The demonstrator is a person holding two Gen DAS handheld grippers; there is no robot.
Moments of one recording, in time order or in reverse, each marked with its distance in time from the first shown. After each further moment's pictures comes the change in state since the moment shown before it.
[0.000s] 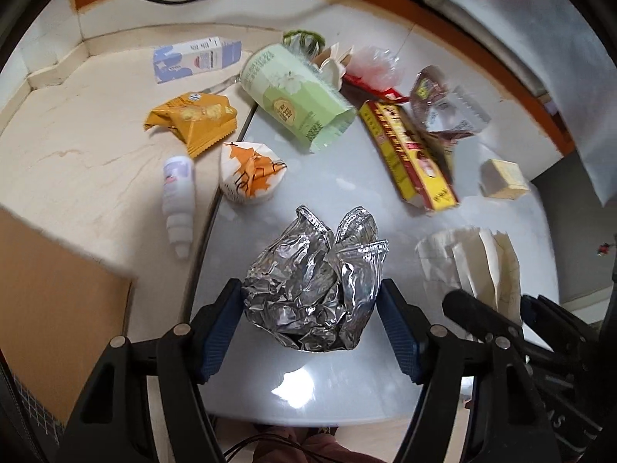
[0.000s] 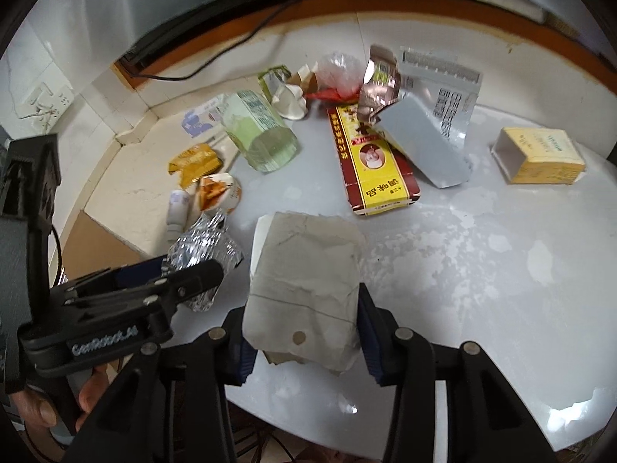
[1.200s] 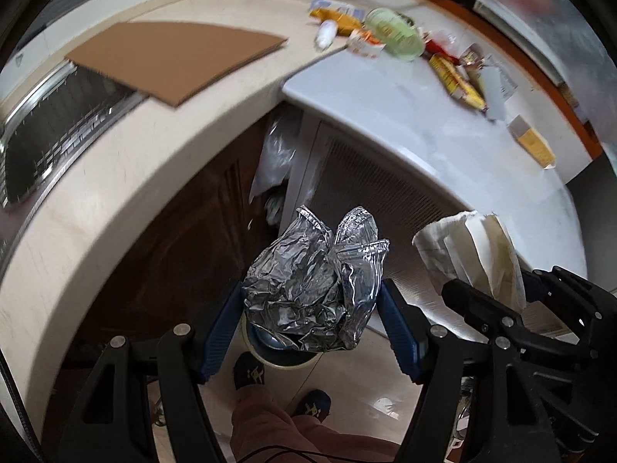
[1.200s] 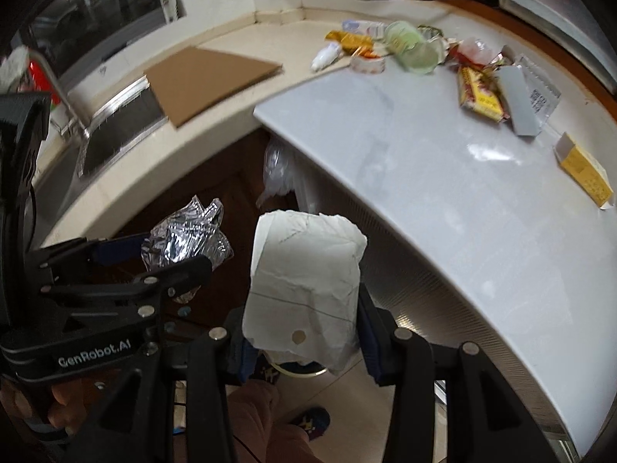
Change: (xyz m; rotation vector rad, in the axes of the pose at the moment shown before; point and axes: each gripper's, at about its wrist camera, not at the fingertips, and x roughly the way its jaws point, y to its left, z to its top) left arm -0.046 -0.013 -0.263 -0.337 -0.122 0.220; right arm -0.032 0.034 -0.186 -0.552 0.088 0.095
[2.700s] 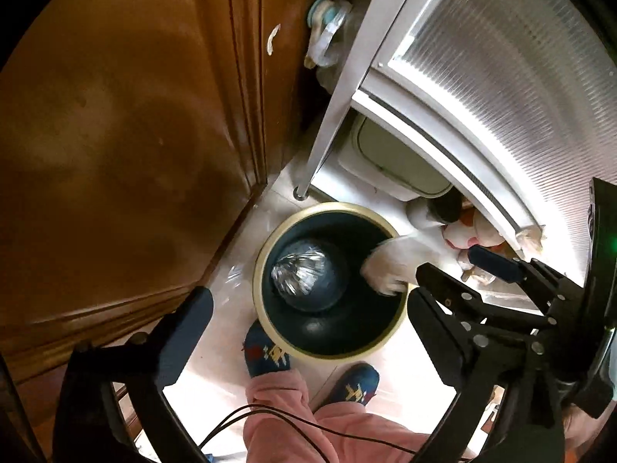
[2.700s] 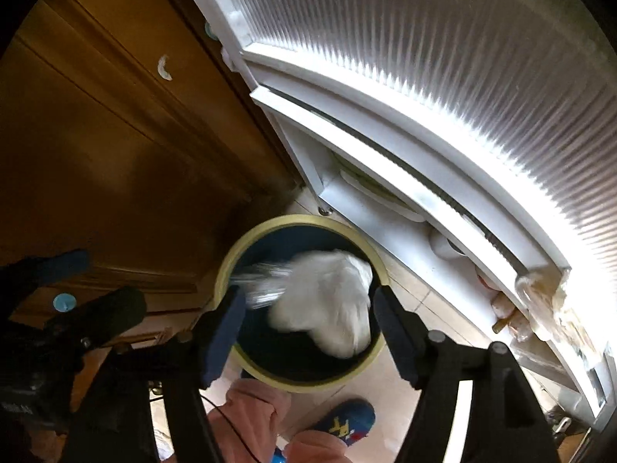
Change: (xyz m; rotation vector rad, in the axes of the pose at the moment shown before) left arm 0.309 0.083 -0.090 0.018 0.284 0.032; right arm 0.330 -0.040 -0.132 0.210 0.254 0.057
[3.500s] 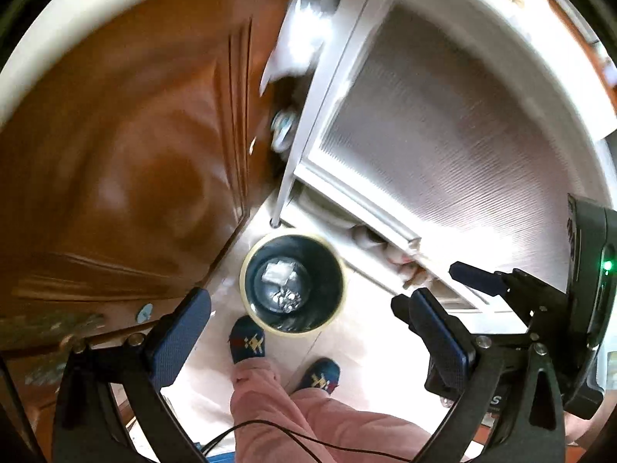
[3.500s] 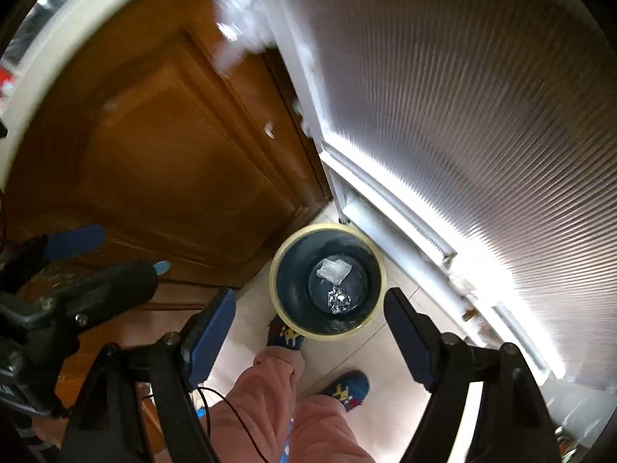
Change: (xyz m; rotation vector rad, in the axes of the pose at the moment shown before) left arm -0.206 -0.040 -0.024 -0.004 -0.149 -0.072; right arm -0.190 0.051 -0.004 -0.103 -0.047 0.030
